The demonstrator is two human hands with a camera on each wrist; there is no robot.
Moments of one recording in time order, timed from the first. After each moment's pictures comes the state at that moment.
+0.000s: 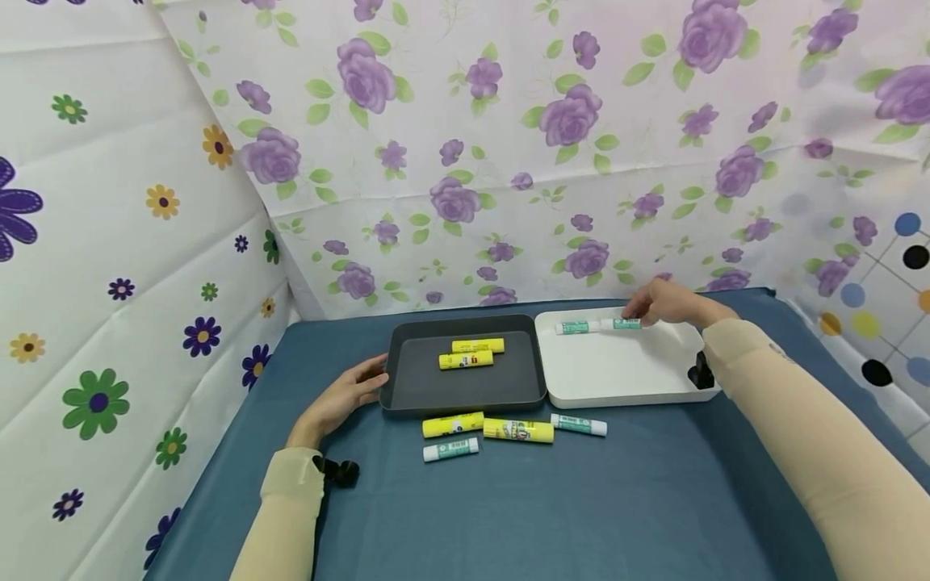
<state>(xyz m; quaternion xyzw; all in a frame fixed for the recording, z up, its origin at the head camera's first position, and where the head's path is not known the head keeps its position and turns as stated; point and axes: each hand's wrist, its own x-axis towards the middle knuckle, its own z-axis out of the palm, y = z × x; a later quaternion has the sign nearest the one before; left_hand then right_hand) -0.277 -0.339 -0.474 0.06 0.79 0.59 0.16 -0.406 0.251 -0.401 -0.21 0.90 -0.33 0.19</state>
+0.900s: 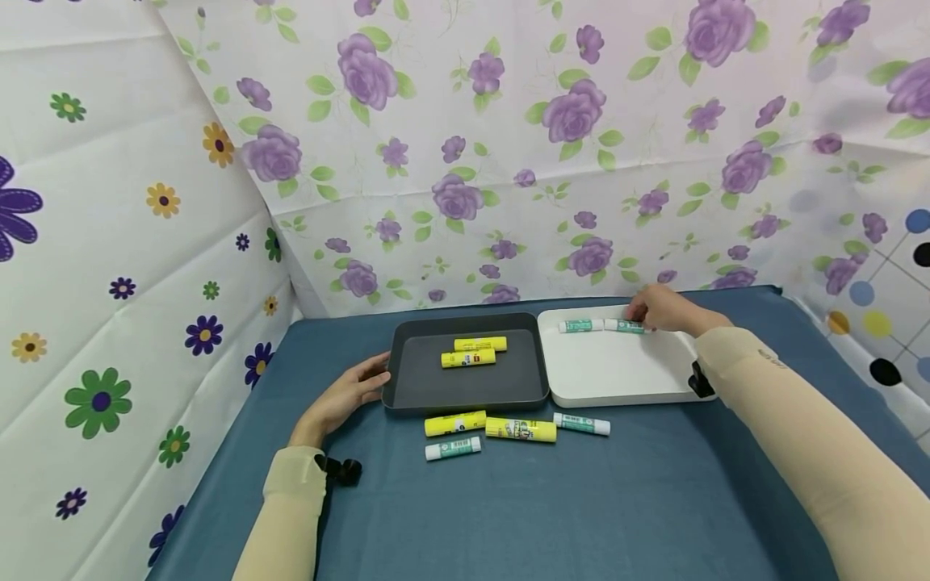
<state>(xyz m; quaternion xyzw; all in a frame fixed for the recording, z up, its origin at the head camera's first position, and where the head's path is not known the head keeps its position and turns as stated) -0.278 -0.339 -0.473 0.05 0.79 0.59 0.17 -0.405 0.239 -0.420 -0.24 0.93 -0.25 0.11</state>
